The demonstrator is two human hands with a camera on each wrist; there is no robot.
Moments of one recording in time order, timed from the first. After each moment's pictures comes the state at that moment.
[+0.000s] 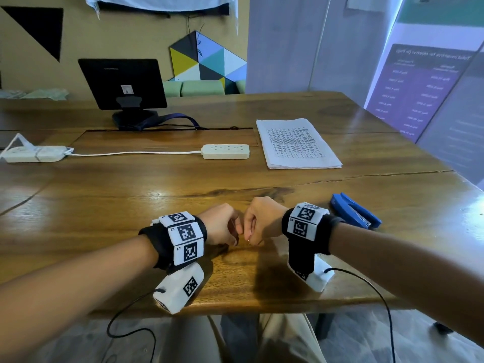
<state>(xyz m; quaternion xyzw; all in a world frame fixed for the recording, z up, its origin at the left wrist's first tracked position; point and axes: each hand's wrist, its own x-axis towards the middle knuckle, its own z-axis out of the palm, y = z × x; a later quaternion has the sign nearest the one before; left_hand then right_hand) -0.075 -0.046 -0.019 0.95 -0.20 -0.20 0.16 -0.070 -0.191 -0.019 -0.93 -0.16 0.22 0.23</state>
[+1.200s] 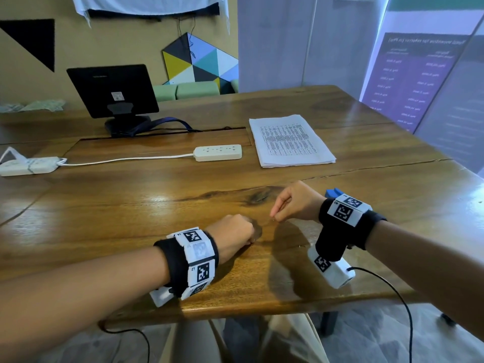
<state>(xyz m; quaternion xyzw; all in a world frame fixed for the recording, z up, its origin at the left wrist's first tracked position) -0.090 -0.080 -0.036 0.92 -0.39 -0.06 0.00 -0.068 -0.267 -0.016 -0.89 -0.05 0.13 0.44</state>
